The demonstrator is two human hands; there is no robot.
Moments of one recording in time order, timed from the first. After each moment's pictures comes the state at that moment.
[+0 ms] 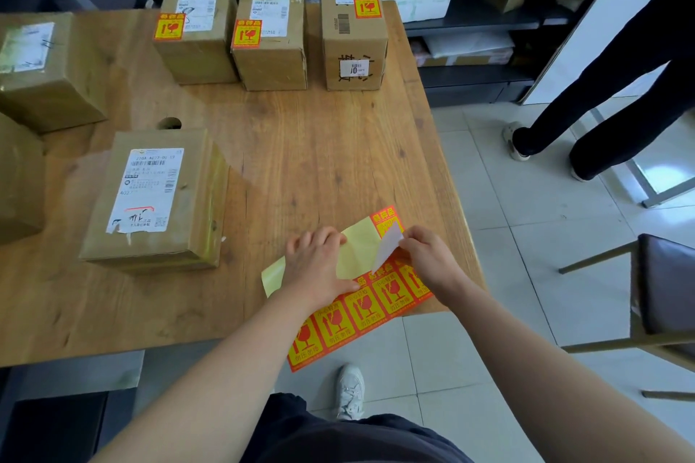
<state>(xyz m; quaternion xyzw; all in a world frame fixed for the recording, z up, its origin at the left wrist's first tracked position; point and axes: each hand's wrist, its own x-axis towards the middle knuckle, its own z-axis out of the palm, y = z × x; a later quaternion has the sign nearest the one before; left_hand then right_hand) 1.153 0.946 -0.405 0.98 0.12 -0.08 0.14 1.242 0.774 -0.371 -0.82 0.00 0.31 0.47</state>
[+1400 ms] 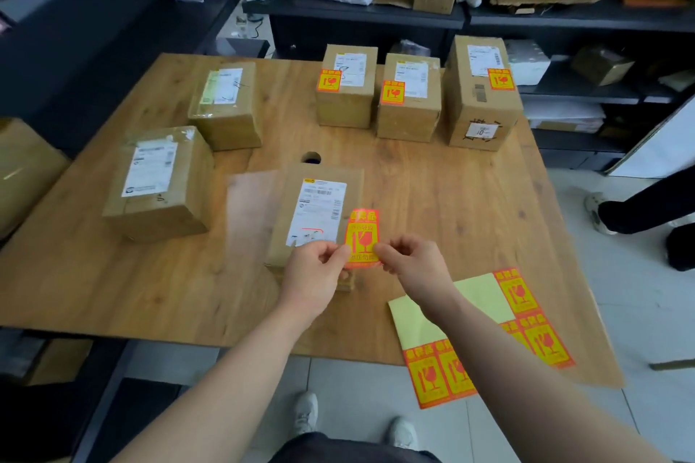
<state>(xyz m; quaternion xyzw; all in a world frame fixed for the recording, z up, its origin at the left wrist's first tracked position) 1.052 1.099 -0.310 0.72 0.37 0.13 0.58 1.155 0.977 -0.306 -0.77 -0.15 0.28 0.56</state>
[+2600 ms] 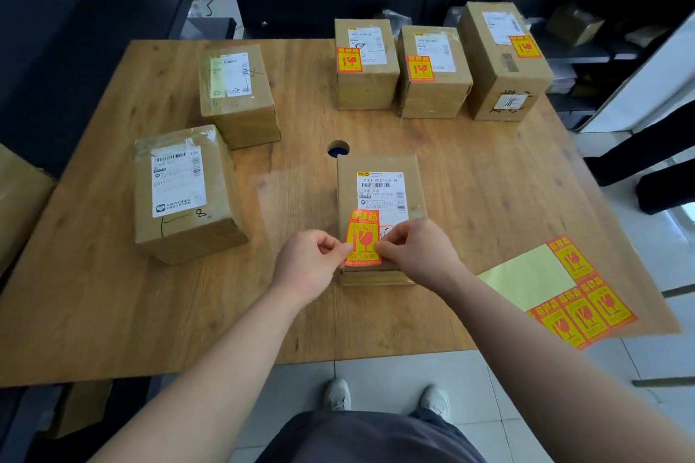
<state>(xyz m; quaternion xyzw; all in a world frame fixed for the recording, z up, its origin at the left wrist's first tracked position) 1.013 1.235 -0.327 0.82 0.30 0.02 0.48 1.108 1.086 -0.301 -0.91 -0.18 0.23 0.31</state>
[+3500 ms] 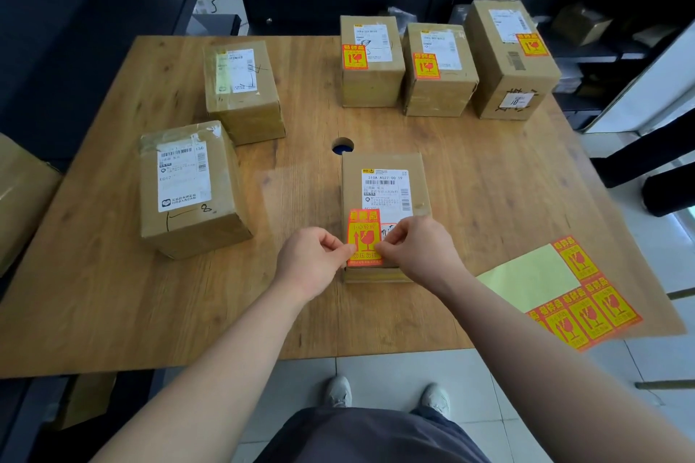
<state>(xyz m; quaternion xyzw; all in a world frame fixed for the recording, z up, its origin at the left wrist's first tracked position) 1.011 1.235 -0.324 0.84 0.32 0.01 0.45 1.106 1.091 -0.308 -0.93 -0.18 0.19 0.27</state>
